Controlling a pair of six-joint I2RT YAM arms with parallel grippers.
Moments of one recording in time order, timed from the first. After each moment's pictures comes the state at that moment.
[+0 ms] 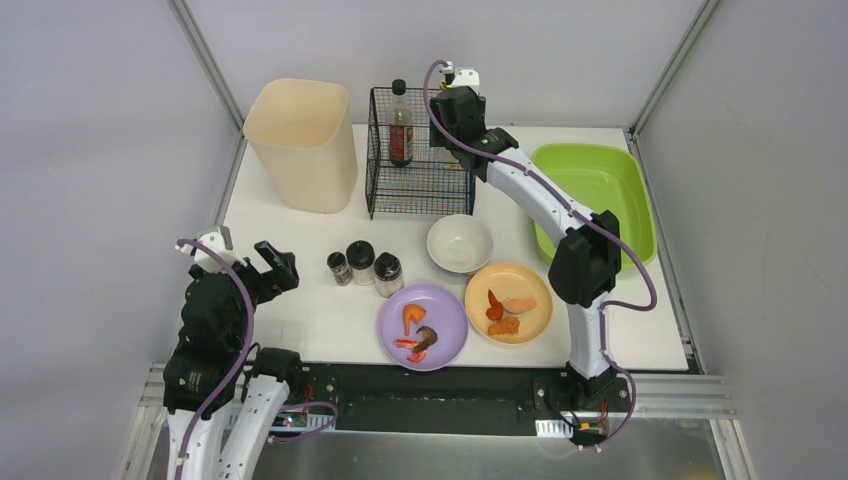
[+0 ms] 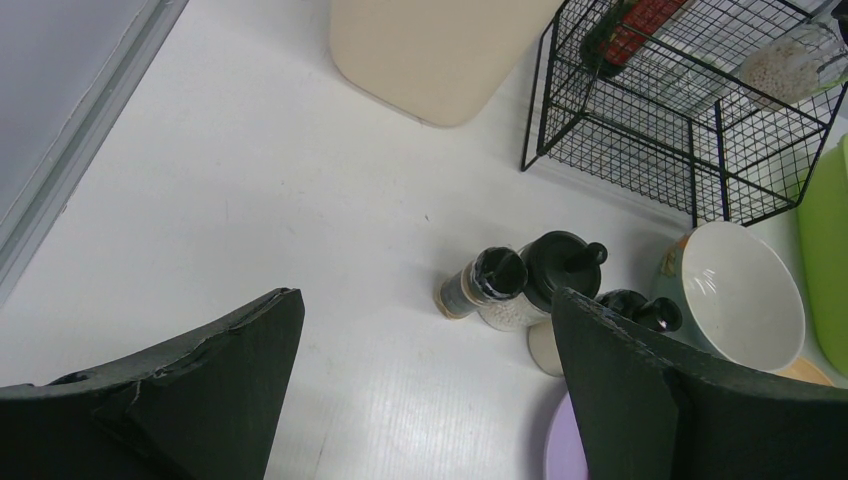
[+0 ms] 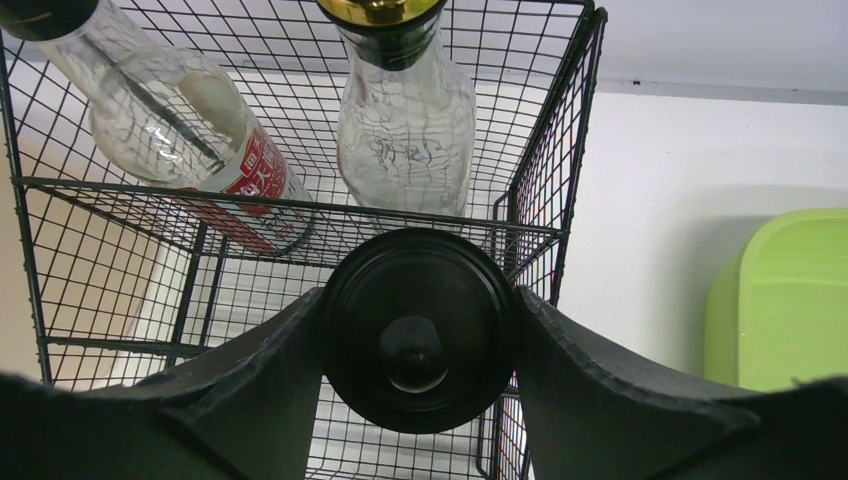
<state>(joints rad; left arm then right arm) -0.13 0.29 0.83 -0.83 -0.24 -0.37 0.63 2.04 1.99 -0.43 0.48 0.26</state>
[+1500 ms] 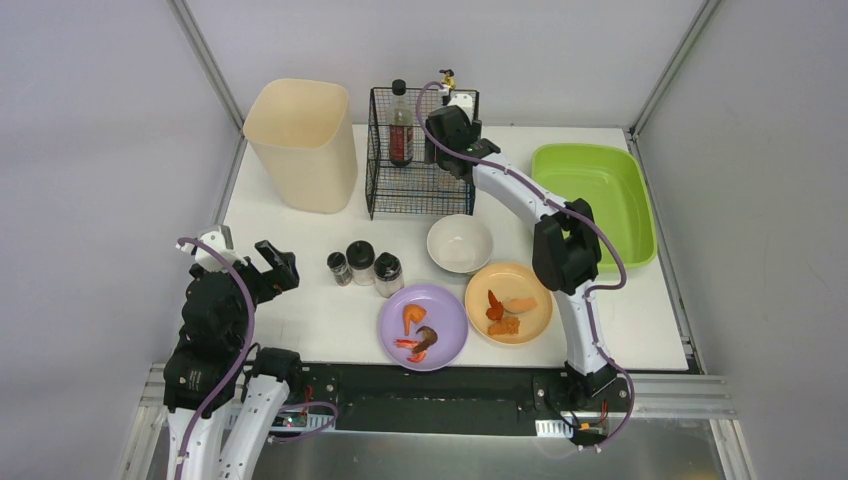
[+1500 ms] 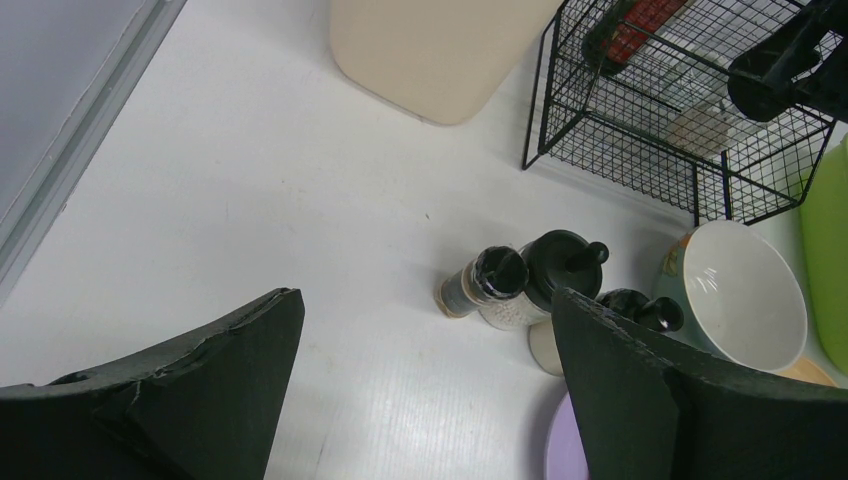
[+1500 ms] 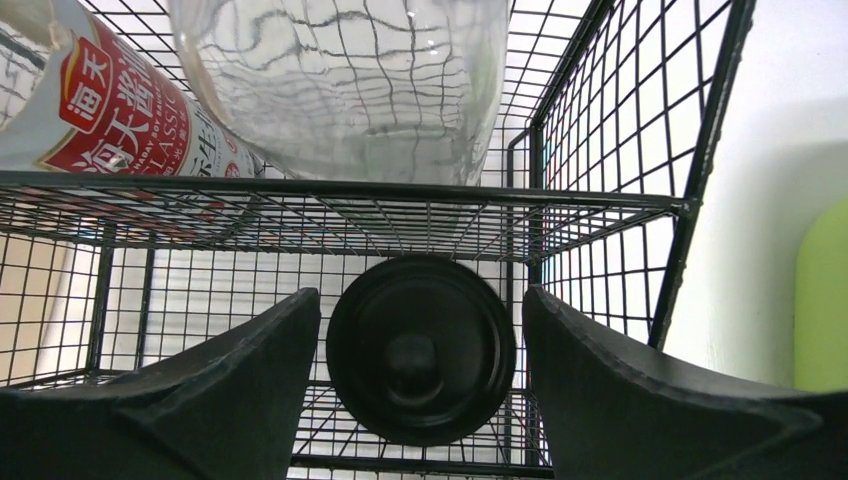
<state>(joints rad) -0.13 0.29 0.83 -0.83 -0.24 -0.37 0.61 2.20 1.98 -0.42 0.47 0.36</state>
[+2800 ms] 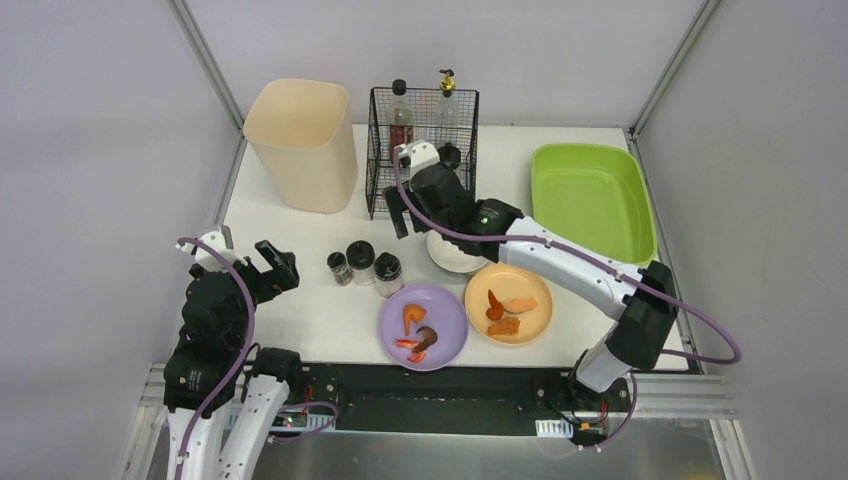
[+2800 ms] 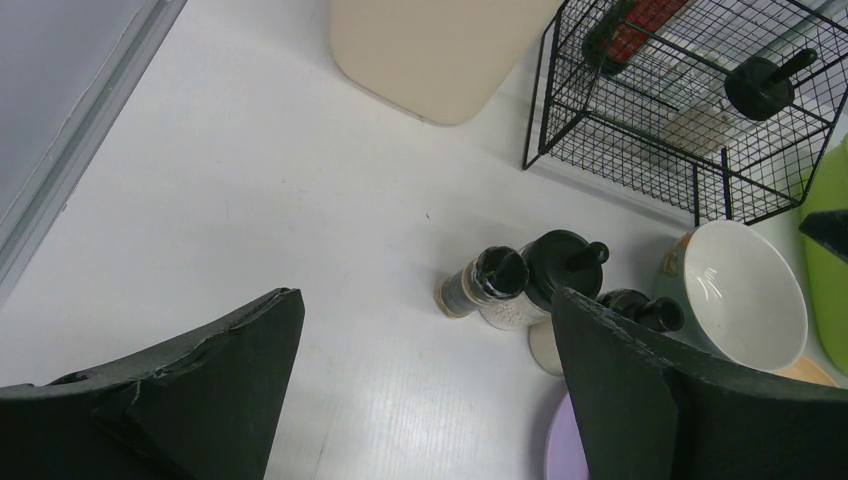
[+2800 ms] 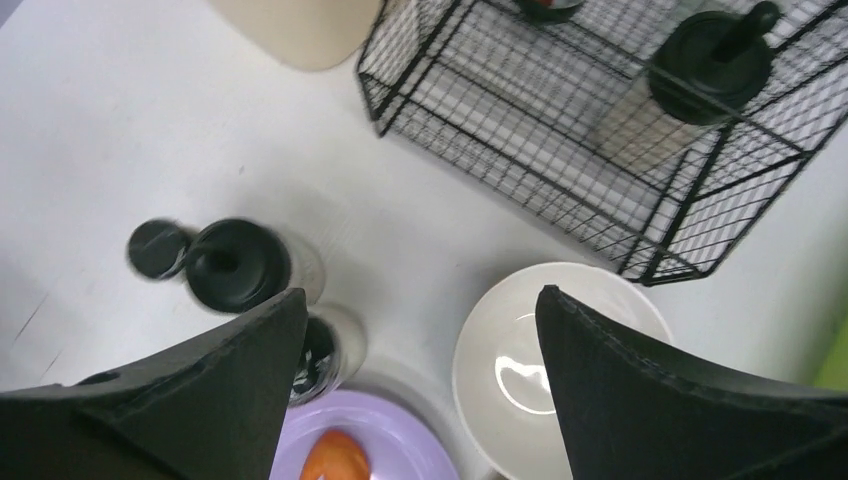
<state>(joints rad) -0.13 0.29 0.83 -0.83 -0.24 -0.37 0.97 1.63 1.51 -0.44 0.38 0.24</state>
